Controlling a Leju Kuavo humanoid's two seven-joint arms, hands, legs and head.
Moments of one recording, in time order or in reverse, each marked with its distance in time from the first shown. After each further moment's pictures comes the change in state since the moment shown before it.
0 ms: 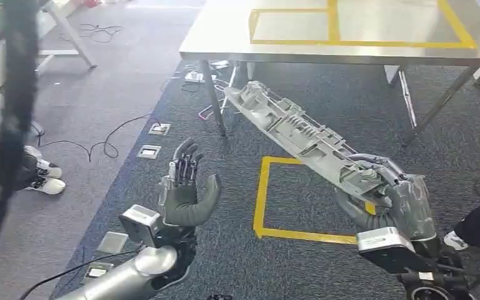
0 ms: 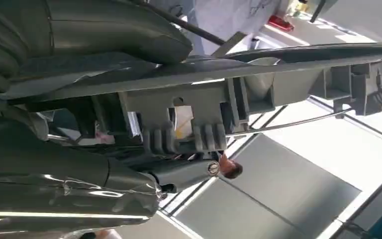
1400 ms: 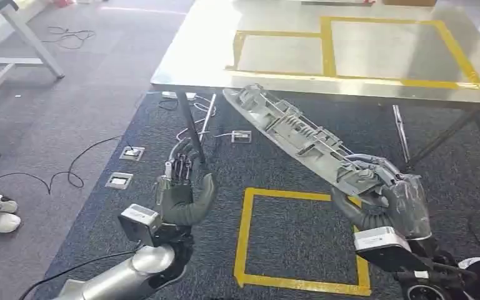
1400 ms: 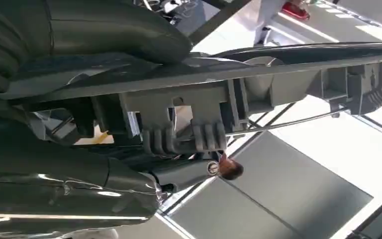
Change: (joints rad) left arm -0.011 -0.001 -0.002 0.019 0.000 -0.014 -0.003; right arm 0.007 -0.003 0.000 0.009 -0.005 -0.023 -0.019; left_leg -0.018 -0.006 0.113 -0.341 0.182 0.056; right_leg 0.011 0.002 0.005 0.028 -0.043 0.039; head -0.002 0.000
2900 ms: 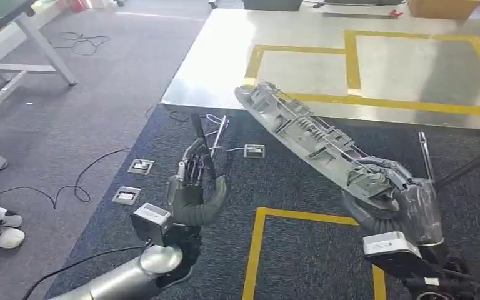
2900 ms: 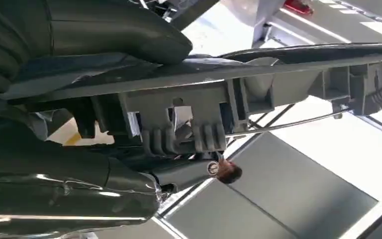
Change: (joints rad) left arm 0.008 -0.002 0.000 -0.008 -0.022 0.001 0.018; right arm -0.001 0.001 -0.001 -0.006 0.013 0.016 0.013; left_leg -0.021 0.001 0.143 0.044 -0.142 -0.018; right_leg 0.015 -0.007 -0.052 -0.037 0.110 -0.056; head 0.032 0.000
